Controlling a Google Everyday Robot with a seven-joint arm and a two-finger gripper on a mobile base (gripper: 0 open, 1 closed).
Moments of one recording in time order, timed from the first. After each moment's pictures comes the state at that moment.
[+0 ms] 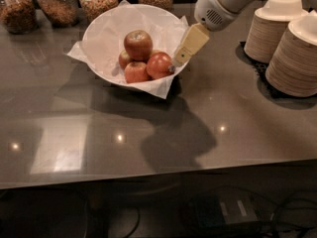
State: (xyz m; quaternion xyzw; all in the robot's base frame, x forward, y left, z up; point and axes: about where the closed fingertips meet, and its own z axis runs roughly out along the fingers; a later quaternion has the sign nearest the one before) arm 0.634 -0.096 0.965 -0.53 0.78 0.04 0.32
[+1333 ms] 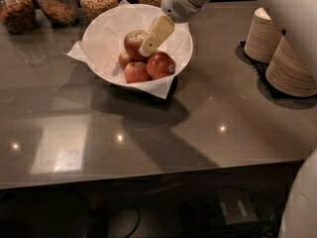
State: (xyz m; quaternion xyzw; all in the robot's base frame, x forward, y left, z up) arm 0.678 -0.007 0.965 -0.56 0.74 0.11 0.35
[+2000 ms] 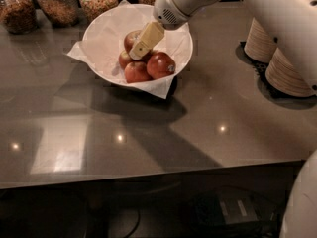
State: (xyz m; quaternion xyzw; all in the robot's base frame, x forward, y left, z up) arm 0.681 0.017 0.952 -0.55 0.74 0.14 0.36
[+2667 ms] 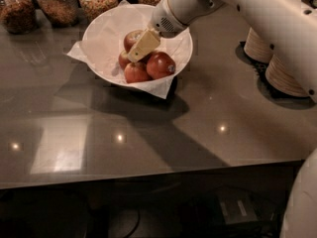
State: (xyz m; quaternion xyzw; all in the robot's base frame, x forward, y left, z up) arm 0.679 0.025 0.932 -0.53 0.75 0.17 0.36
